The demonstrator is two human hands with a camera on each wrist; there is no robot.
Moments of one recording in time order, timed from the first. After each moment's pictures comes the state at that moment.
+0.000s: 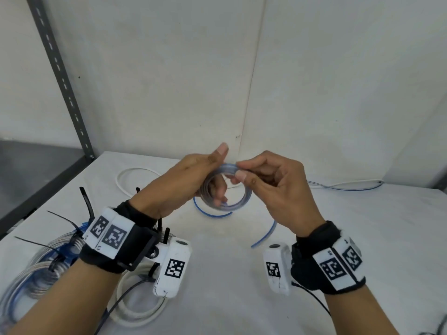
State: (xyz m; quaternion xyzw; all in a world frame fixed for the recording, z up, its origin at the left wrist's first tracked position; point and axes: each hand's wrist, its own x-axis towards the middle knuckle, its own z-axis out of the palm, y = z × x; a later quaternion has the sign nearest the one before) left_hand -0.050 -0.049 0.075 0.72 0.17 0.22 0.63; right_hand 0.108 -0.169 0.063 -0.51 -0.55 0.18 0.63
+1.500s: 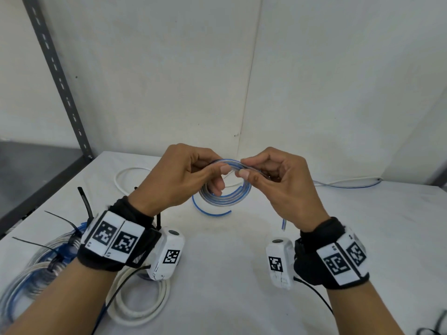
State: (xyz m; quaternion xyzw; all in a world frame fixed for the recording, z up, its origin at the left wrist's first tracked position) left_hand -0.056 -0.041 0.072 0.83 0.14 0.33 0.44; right_hand 0.118 -0.172 0.064 -0.57 -0.55 0.16 0.60
